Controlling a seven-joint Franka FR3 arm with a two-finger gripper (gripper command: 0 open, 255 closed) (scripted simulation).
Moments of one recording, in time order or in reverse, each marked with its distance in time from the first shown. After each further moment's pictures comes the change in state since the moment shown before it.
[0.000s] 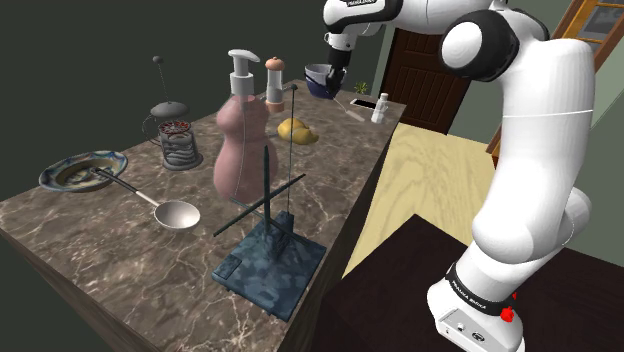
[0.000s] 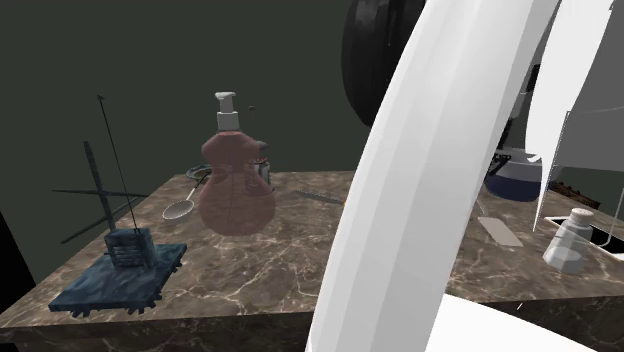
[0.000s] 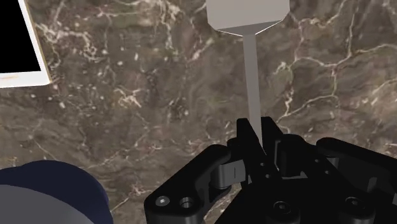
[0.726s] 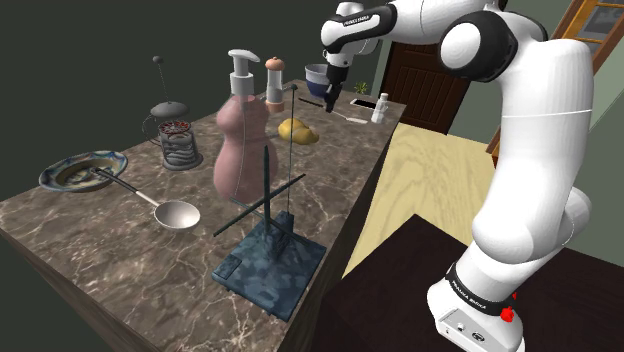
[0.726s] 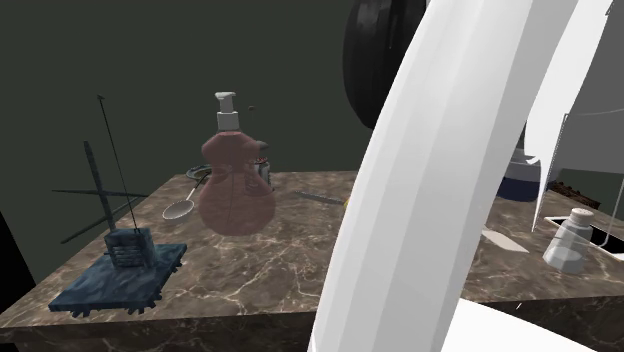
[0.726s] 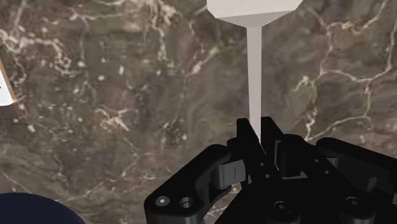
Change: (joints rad) arm 0.000 0.007 0.000 -0.120 0.001 0.127 -0.004
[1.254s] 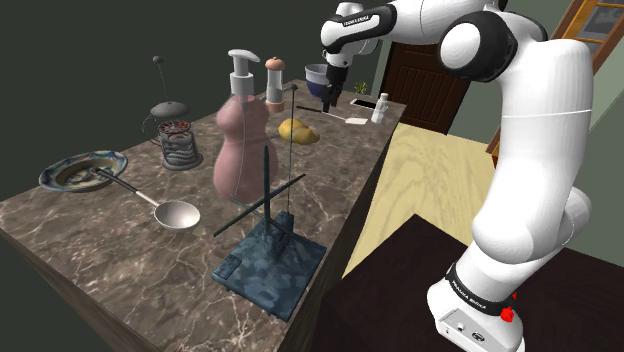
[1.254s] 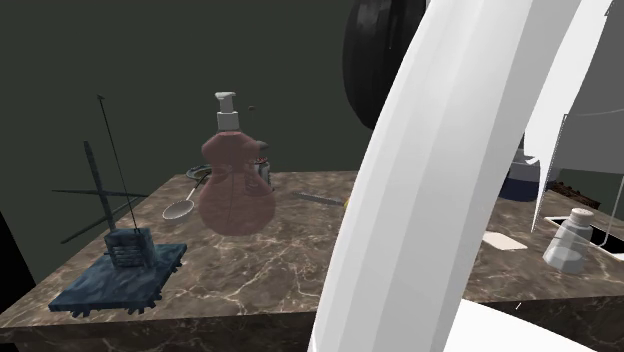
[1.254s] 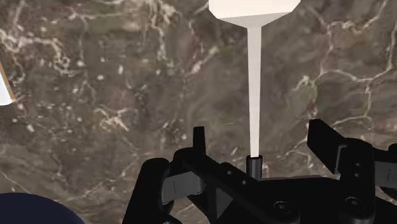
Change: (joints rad) arm 0.001 0.001 0.000 0.000 0.000 0.002 0.001
